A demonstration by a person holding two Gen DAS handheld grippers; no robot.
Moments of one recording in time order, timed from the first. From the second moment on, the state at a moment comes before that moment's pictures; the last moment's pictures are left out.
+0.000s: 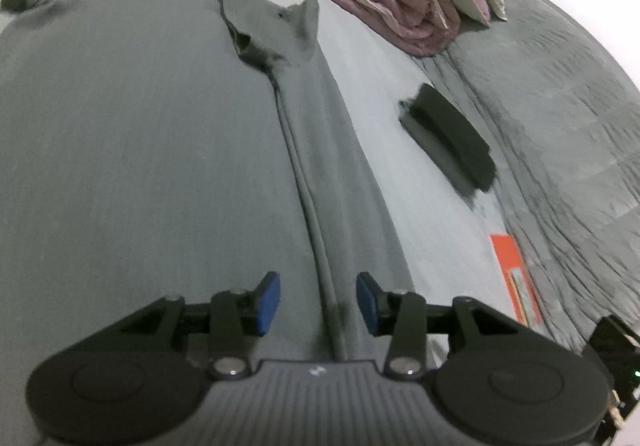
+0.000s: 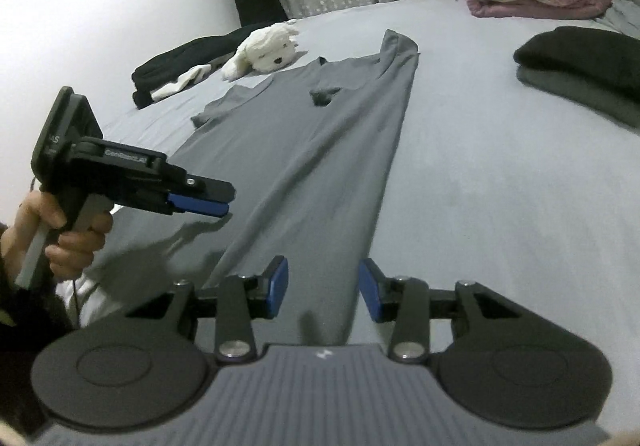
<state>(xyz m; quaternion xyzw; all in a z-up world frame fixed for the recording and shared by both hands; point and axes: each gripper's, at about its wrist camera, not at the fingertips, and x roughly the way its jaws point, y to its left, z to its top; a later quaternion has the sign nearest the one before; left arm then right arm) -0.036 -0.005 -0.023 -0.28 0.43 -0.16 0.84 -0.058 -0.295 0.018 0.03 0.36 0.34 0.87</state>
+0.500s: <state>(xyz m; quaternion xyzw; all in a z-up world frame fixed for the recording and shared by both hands) 0.090 0.031 -0.032 -0.30 0.39 -0.10 0.87 0.063 -0.282 -0.009 0.14 0.40 0.32 0.85</state>
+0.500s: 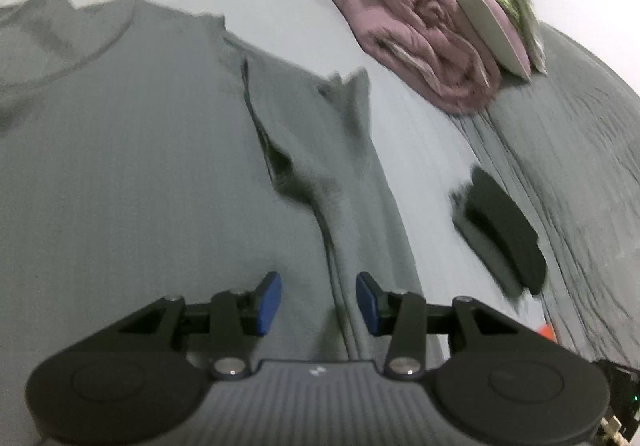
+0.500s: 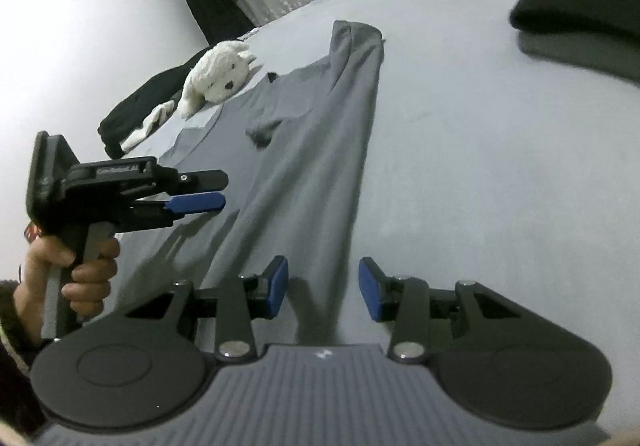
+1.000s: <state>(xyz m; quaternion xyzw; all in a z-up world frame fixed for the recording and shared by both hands) 0.215 0.072 -0.063 -0.35 0.32 -0.06 0.88 0.236 -0.251 -0.023 0.27 0.38 0.33 0.82</state>
